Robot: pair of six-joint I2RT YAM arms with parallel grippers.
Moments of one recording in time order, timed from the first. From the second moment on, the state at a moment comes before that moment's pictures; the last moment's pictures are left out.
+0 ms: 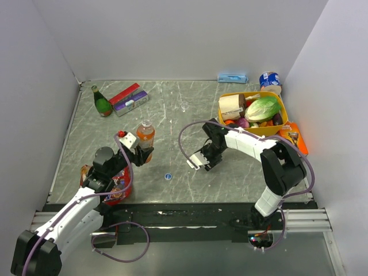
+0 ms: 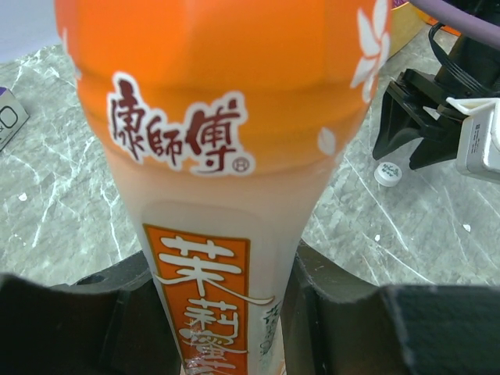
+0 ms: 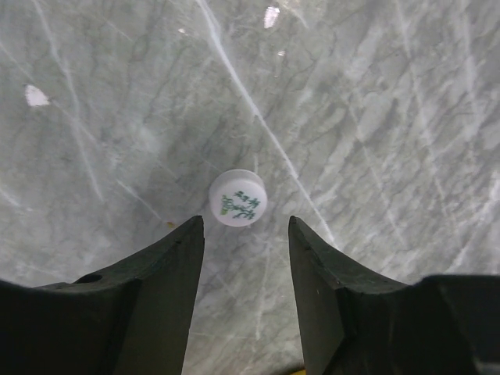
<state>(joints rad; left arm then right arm) -0.38 0.74 0.30 0.35 0.36 0.00 0.55 1.67 1.07 -0.82 -0.41 -1.70</state>
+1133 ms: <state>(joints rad) -0.38 0.76 0.31 0.33 0.39 0.02 0.58 1.71 1.04 -0.76 -0.39 -1.60</state>
